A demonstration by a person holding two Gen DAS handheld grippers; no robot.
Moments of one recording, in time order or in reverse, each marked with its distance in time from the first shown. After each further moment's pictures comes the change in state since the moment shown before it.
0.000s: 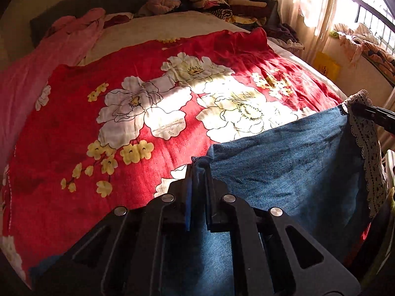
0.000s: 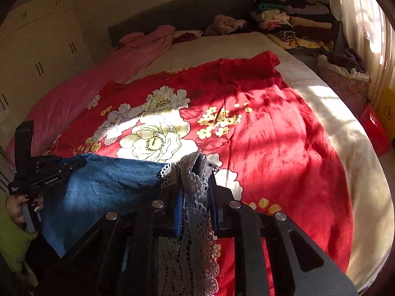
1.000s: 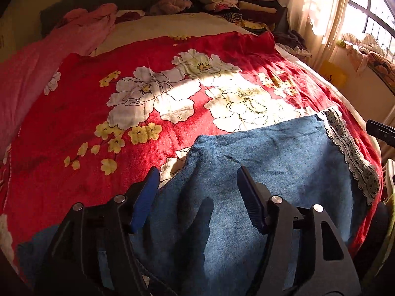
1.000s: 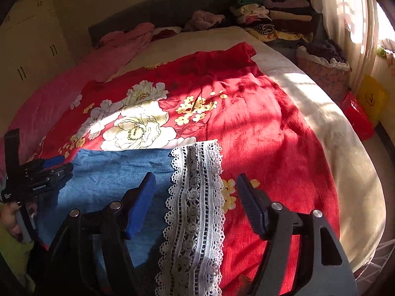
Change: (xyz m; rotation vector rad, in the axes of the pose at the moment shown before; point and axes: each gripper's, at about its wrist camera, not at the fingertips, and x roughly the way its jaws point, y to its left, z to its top) left arm -0.016 0.004 -0.027 -0.069 -0.025 0.013; right arm -0.034 -0.004 -0.042 0.079 0.011 -0.064
